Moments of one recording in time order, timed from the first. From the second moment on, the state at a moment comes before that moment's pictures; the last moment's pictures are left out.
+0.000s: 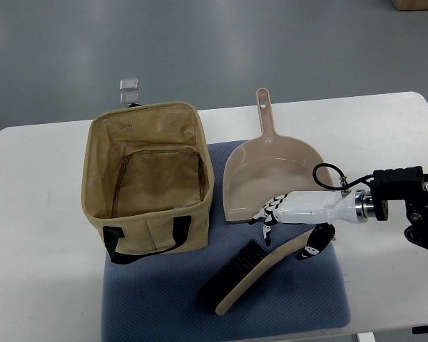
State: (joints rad) left arm -0.01 0.00 -0.12 -0.16 -0.06 0.05 0.07; right arm 0.68 -0.68 0.37 1.43 -1.82 0.21 0.42
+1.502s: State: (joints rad) left arm -0.01 0.00 -0.12 -0.16 -0.06 0.05 0.07; right arm 0.65 -0.68 0.38 1.41 -1.84 0.17 0.40
